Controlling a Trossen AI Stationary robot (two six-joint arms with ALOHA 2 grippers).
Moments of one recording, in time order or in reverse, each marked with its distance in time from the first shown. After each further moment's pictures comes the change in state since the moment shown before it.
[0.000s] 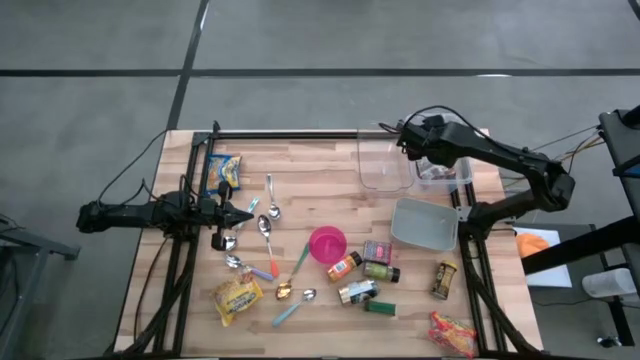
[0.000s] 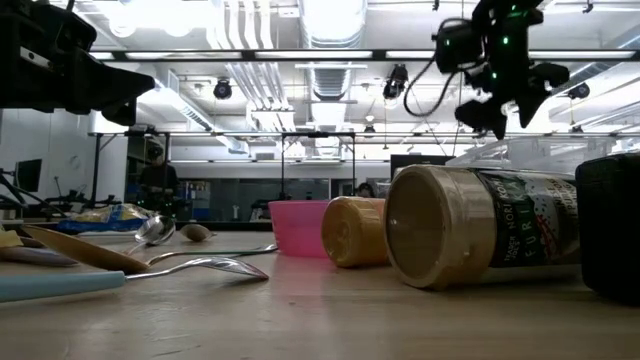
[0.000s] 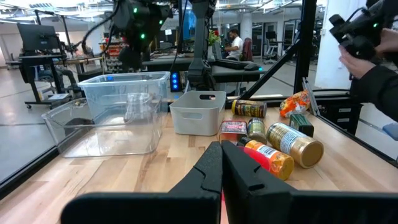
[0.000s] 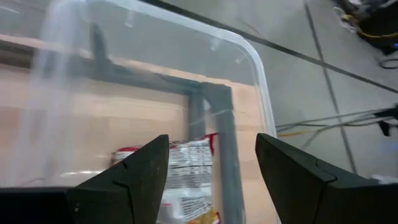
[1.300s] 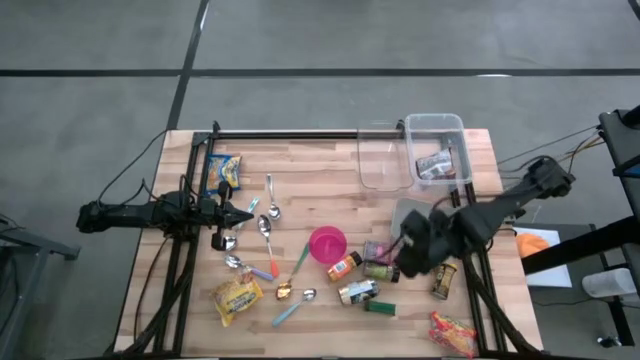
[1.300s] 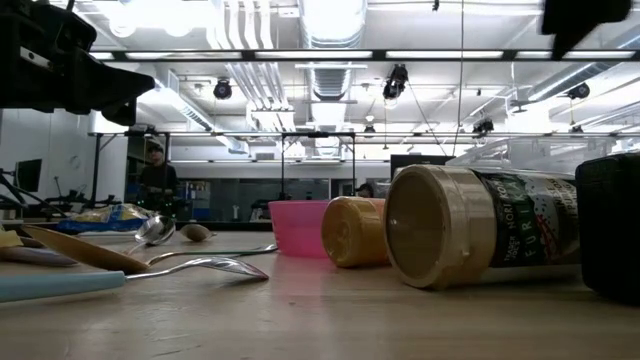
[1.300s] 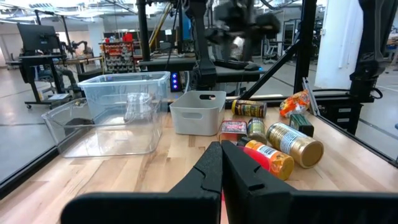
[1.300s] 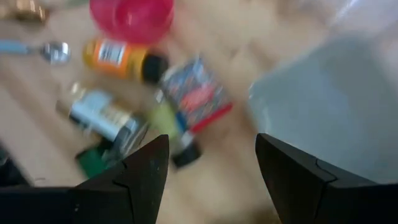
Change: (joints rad) left arm 0.000 0.000 0.000 0.000 0.000 0.000; right arm 1.093 0.028 0.163 -0.005 -0.555 0.462
